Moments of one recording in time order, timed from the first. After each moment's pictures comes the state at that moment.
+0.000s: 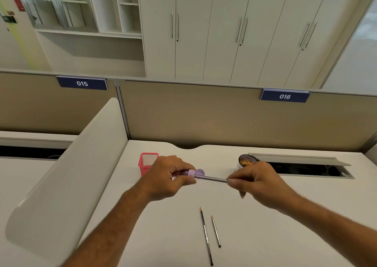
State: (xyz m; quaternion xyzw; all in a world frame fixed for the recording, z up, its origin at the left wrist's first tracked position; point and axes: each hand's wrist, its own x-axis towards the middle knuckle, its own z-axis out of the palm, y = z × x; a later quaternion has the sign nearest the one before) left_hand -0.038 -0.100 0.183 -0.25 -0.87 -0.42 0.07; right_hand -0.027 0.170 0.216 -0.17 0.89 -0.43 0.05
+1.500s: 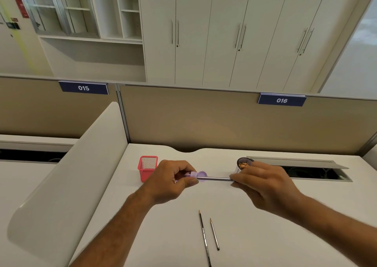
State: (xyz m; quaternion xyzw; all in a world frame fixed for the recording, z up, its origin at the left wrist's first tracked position) left_hand -0.031 -0.085 0.186 -0.22 -0.84 -0.49 0.04; right_hand -0.024 0.195 0.216 -0.45 0.84 -0.13 -0.28
